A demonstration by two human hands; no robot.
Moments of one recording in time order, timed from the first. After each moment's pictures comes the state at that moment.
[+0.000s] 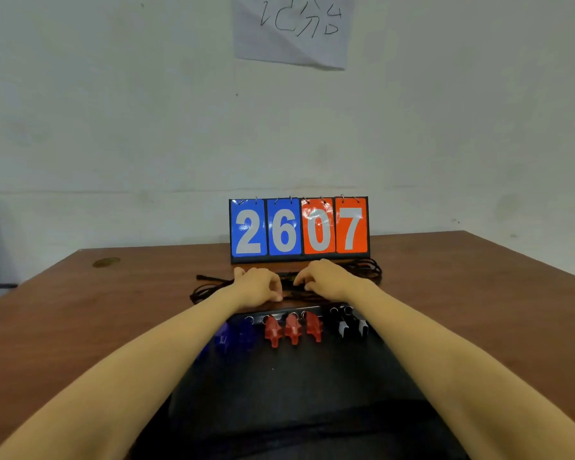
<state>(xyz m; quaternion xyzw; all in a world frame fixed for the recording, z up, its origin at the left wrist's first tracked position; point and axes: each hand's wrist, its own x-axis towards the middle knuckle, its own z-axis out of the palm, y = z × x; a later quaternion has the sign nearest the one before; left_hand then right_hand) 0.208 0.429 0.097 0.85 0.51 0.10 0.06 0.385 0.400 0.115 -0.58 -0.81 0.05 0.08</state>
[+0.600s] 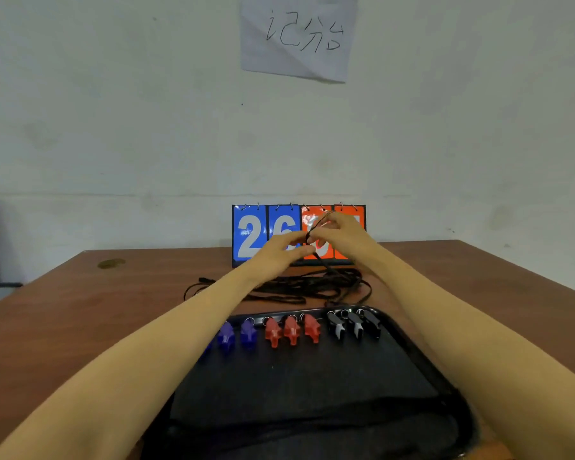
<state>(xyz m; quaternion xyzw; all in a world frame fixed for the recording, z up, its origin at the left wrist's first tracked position) 0.234 0.381 0.160 0.81 0.37 0.34 0.31 0.386 0.359 0.190 -0.54 -0.67 0.23 0.46</state>
